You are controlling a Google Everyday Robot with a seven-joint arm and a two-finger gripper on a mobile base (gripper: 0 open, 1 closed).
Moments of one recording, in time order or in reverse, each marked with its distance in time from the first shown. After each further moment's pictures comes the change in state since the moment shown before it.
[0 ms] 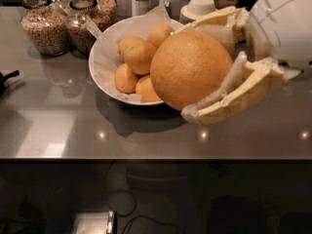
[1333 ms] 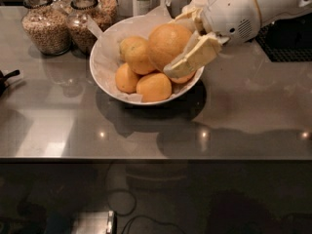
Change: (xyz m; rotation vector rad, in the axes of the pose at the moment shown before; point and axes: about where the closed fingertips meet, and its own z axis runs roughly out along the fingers) arm 0.087 -0.130 0.028 0.000 0.127 0.113
